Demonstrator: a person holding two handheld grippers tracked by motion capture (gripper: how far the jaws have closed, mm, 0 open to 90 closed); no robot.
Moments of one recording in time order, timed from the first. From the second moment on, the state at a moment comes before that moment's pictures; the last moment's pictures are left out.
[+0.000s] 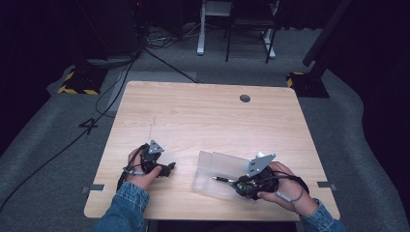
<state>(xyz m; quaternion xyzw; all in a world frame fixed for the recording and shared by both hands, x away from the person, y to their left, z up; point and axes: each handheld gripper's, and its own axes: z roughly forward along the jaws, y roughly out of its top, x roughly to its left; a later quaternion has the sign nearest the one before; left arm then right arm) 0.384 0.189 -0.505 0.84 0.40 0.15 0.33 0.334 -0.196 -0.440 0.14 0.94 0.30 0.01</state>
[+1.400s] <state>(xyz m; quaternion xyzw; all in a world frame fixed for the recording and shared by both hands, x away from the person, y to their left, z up) 0.384 0.189 -0.505 0.84 0.40 0.15 0.33 0.338 -0.190 -0.467 0.14 0.95 0.27 -0.04</state>
